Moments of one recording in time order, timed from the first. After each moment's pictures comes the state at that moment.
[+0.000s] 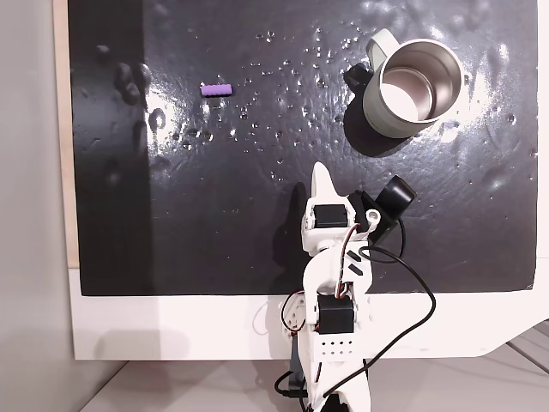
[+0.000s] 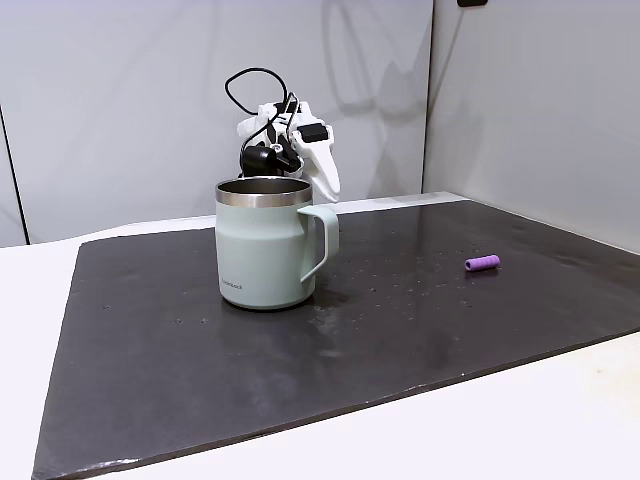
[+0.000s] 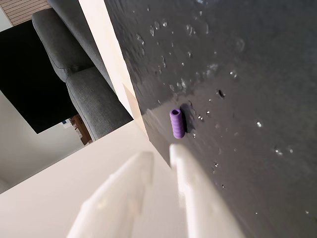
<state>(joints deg) -3.2 190.5 179.6 38.8 4.0</state>
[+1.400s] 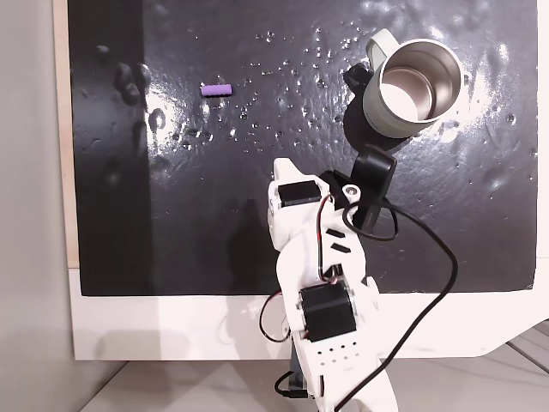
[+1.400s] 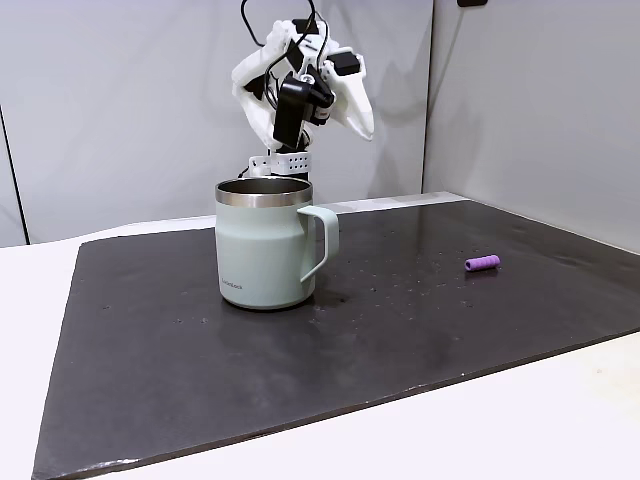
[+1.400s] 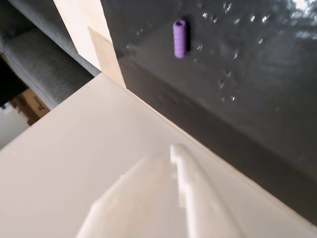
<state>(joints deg) -17.4 141.3 121.0 62.1 12.0</state>
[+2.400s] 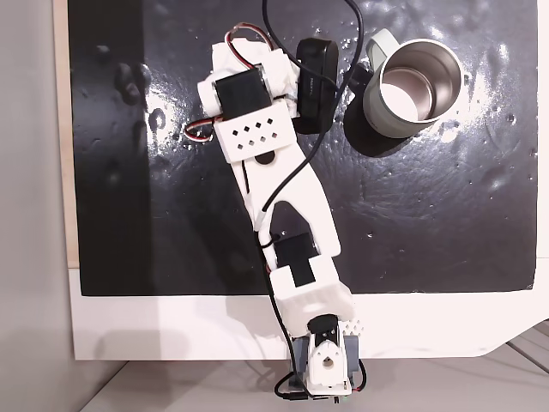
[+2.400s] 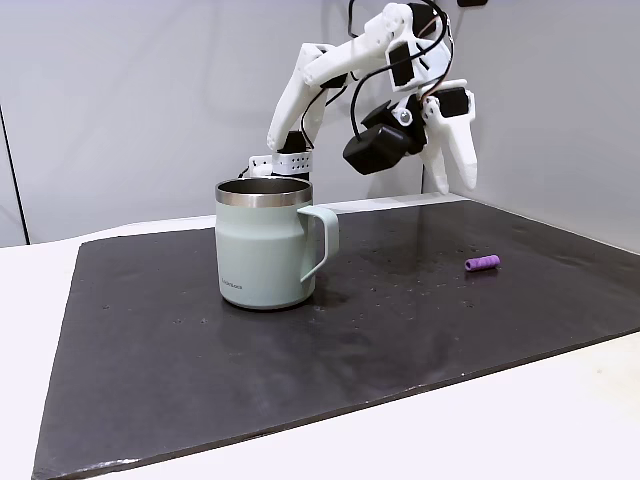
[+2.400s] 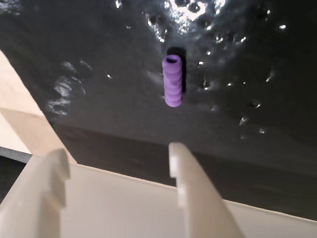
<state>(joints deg) -20.8 56.1 36.1 88.0 16.5</state>
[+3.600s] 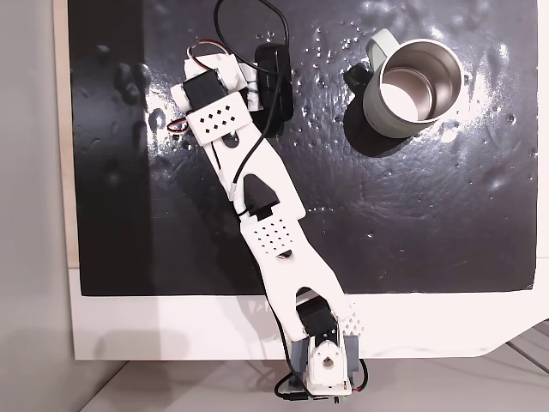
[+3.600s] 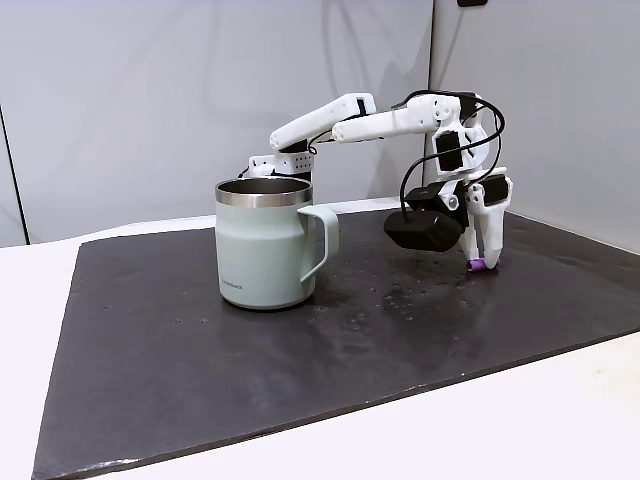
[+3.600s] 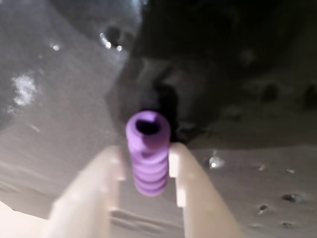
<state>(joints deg) -27.0 20.7 8.1 84.0 16.4</state>
